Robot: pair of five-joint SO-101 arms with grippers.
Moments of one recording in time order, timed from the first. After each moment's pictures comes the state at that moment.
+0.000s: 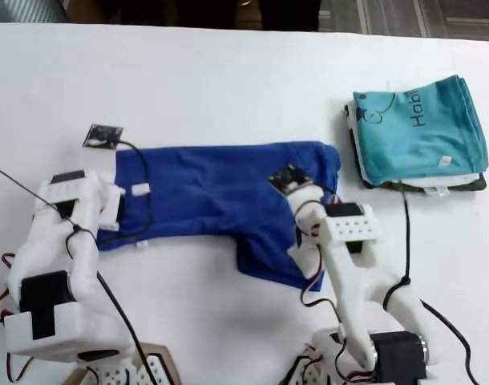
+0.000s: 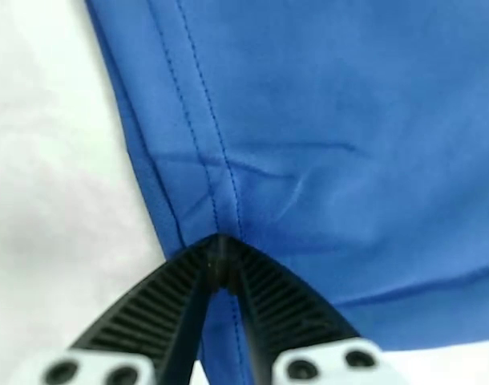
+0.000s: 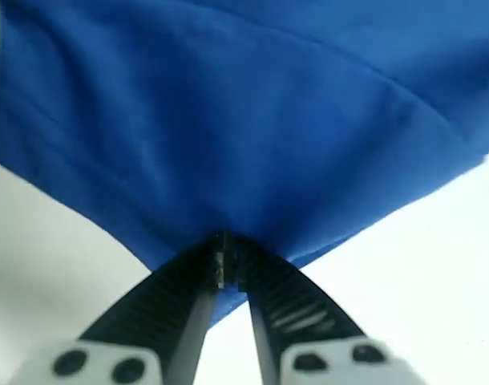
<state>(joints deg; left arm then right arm) -20.8 0.3 39.4 49.4 -16.2 -9.1 -18.9 55.4 60.1 31.3</state>
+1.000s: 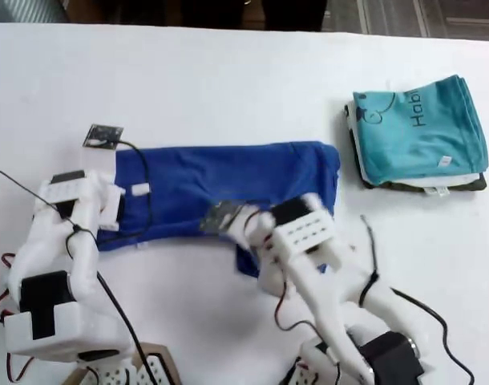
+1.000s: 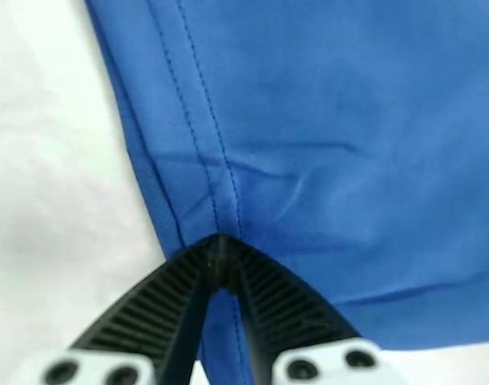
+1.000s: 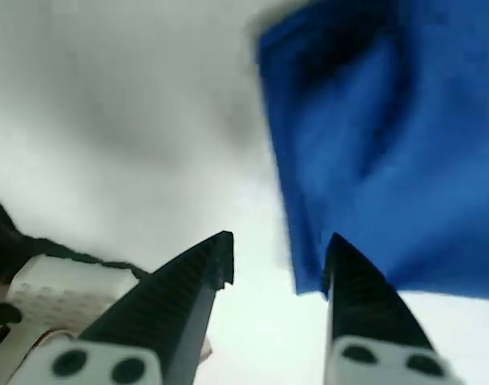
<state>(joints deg) -20.8 0.3 39.4 49.4 -16.2 -32.0 -19.7 47.0 81.1 41.0</state>
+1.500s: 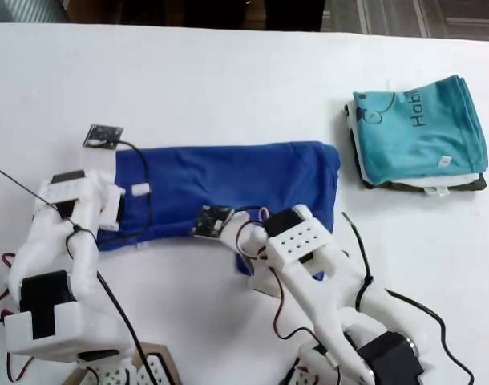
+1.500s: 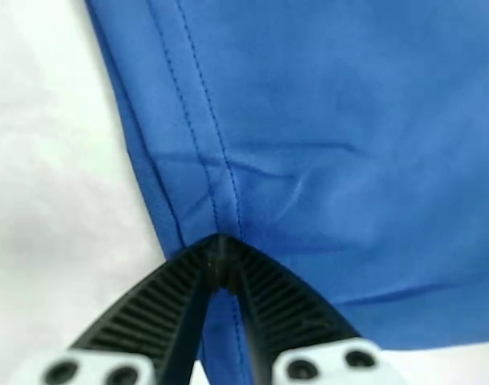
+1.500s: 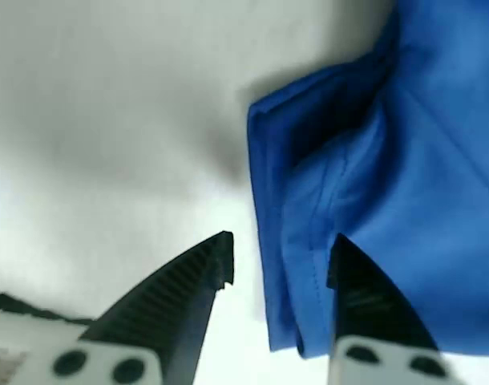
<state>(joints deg) -20.8 0.3 39.4 49.4 -16.2 -34.0 -19.8 51.3 68.9 40.8</state>
